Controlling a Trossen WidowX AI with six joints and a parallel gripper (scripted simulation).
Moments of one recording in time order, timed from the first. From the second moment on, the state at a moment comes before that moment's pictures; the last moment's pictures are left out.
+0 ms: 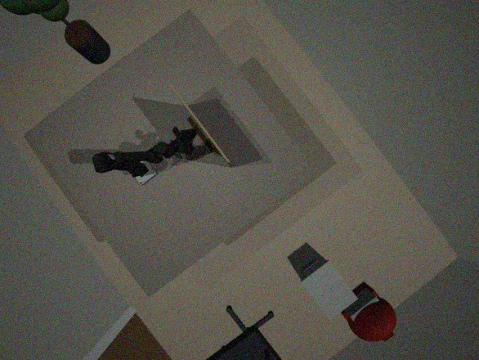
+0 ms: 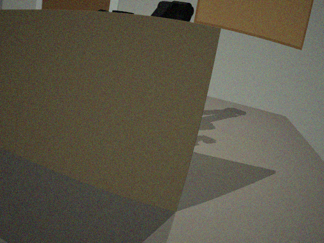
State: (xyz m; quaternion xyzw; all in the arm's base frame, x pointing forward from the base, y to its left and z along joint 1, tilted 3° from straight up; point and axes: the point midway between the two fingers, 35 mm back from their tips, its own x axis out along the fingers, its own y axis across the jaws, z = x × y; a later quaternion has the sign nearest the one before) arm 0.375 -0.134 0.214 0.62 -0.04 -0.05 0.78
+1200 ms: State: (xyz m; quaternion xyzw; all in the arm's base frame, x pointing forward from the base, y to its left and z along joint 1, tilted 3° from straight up) arm 0.374 -0.138 0.215 0.62 -0.04 -0.05 0.78
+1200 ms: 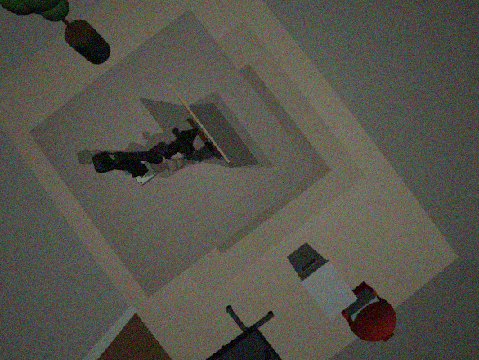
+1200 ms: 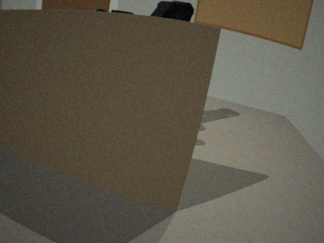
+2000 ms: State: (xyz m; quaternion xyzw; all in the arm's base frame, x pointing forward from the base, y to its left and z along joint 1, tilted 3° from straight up) arm 0.373 -0.142 0.216 0.62 -0.04 -0.05 0.78
